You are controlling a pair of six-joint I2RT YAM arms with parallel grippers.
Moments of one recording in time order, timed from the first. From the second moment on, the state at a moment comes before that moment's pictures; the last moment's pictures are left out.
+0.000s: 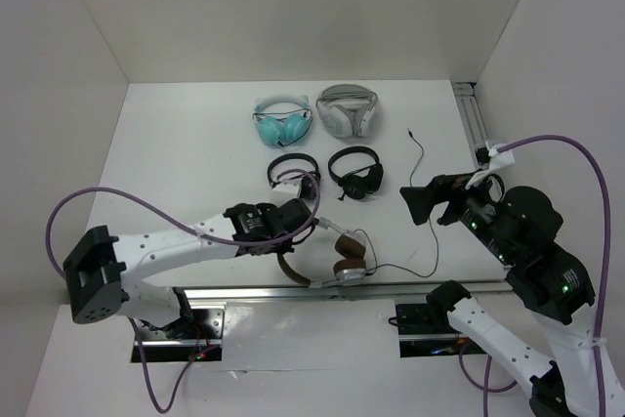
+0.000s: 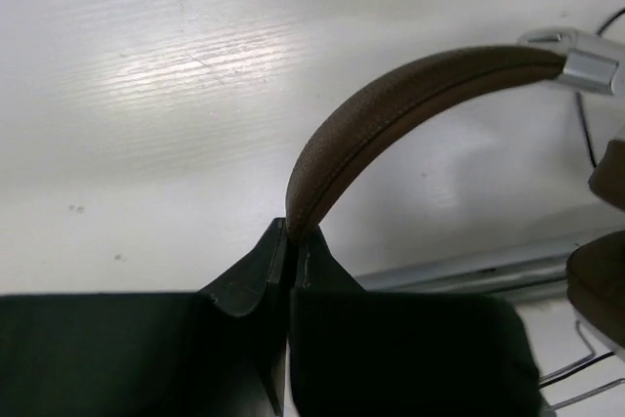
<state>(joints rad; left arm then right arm) -1.05 1.40 0.95 -0.71 -0.44 -0.84 0.51 0.57 1.18 -0.84 0.11 0.28</state>
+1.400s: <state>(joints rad) -0.65 1.20 1.92 -1.29 -0.61 -0.55 0.64 1.26 0.46 0.89 -0.25 0.20</state>
